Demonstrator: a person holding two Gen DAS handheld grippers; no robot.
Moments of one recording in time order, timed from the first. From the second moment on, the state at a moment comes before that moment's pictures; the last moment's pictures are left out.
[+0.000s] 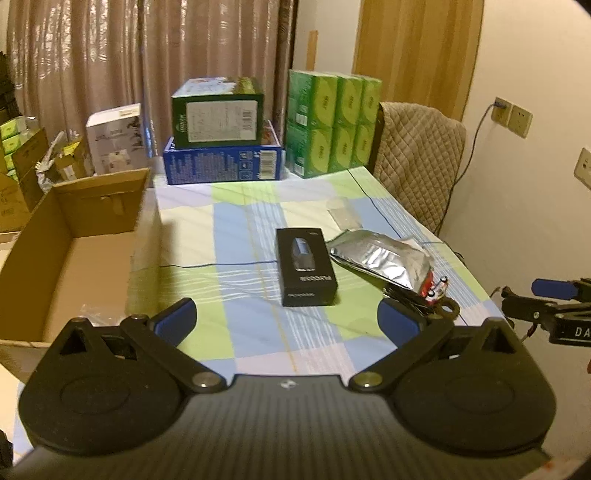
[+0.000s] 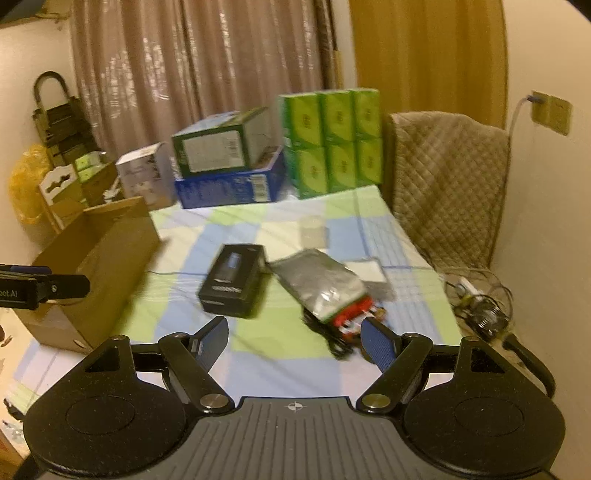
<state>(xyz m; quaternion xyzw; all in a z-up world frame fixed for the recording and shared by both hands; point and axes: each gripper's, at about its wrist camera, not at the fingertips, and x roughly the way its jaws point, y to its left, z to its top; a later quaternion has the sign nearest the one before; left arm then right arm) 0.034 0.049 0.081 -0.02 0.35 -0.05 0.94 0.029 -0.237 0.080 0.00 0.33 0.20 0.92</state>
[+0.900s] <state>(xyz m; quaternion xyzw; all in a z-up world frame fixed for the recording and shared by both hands) 0.097 0.001 0.013 0.00 0.39 -0.08 0.92 0.078 -0.284 0.005 -0.01 0.38 0.15 0.91</state>
